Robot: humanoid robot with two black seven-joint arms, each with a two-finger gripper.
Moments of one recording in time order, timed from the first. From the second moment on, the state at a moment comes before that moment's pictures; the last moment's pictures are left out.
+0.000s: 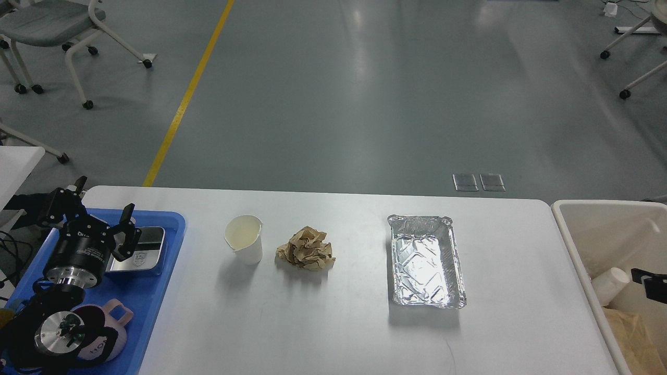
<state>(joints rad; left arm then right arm) -0.06 0.34 -1.27 -1.24 0.25 -0.07 -0.31 -0.10 -1.42 0.97 1.57 -1.65 0.07 0.23</state>
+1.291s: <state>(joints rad) -0.06 0.33 -1.24 -1.23 0.25 -0.05 -0.30 -0.12 -0.82 0.88 1.60 -0.81 0.10 0.04</state>
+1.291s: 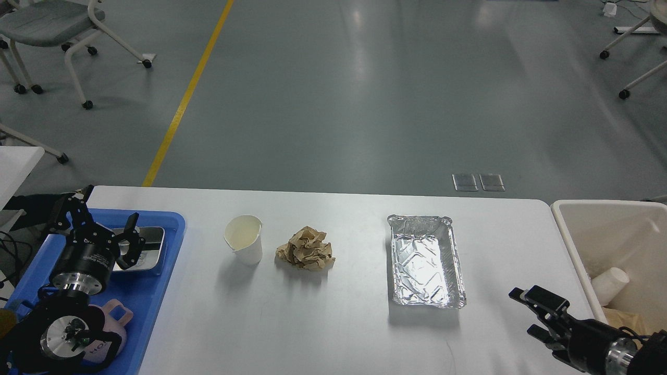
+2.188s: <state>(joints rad) -0.06 0.30 -1.21 -1.23 0.25 -0.05 -0.30 -0.03 -0.46 0.87 1.52 -0.81 0.03 -0.01</state>
